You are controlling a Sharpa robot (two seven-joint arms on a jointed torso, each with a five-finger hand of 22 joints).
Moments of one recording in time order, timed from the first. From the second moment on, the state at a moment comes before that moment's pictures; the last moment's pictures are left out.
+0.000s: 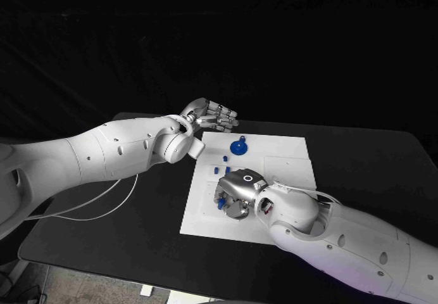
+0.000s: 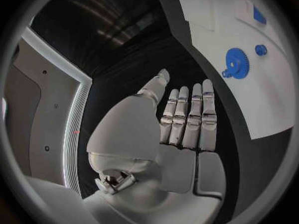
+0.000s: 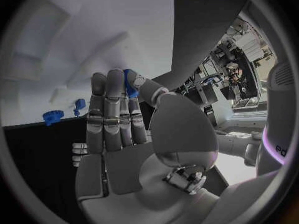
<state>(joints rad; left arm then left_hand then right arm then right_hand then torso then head) 1.34 -0.72 -0.11 1.22 -0.32 -0.27 0.25 1.39 -0.03 0.17 -0.11 0.11 1.02 0.13 0.07 0.06 1.07 0.13 0.06 0.06 1.07 0.14 0.06 0.06 0.11 1.07 0.13 0.07 0.09 1.03 -0.42 0.03 1.52 -1.90 -0.12 -0.22 1.27 -0.09 0.61 -0.27 0.05 1.27 0.08 0.06 0.09 1.37 0.02 0.06 0.07 1.47 -0.06 0.55 0.68 0.08 1.31 -0.09 0.18 1.31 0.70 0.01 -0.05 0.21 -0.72</state>
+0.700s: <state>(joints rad) 1.34 -0.73 -0.11 1.22 -0.32 -0.26 0.25 1.39 -0.03 0.17 -0.11 0.11 1.02 0.13 0.07 0.06 1.07 0.13 0.06 0.06 1.07 0.14 0.06 0.06 0.11 1.07 0.13 0.07 0.09 1.03 -0.42 0.01 1.51 -1.90 -0.14 -0.22 1.23 -0.13 0.47 -0.23 0.12 1.09 0.10 0.06 0.07 1.17 0.08 0.06 0.06 1.47 -0.03 0.55 0.67 0.11 1.31 -0.05 0.14 1.27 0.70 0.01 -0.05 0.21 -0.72</state>
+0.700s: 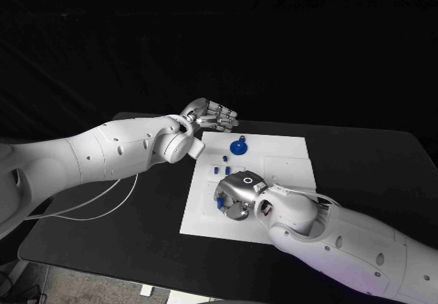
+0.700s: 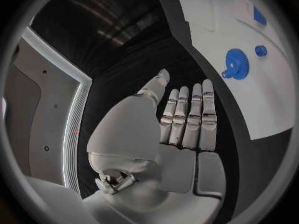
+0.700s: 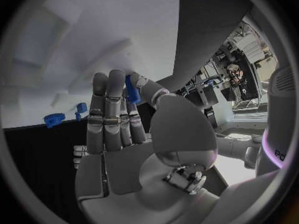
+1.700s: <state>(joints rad) 1.34 -0.73 -0.11 1.21 -0.32 -0.26 0.25 1.39 -0.03 0.17 -0.11 0.11 1.02 0.13 0.07 0.06 1.07 0.13 0.06 0.06 1.07 0.14 0.06 0.06 0.11 1.07 0.13 0.07 0.09 1.02 -0.58 0.14 1.66 -1.74 -0.26 -0.22 1.30 -0.15 0.12 0.02 0.18 1.05 0.12 0.06 0.07 1.13 0.08 0.10 0.06 1.45 -0.02 0.56 0.62 0.10 1.36 -0.04 0.08 1.05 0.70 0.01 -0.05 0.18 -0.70</state>
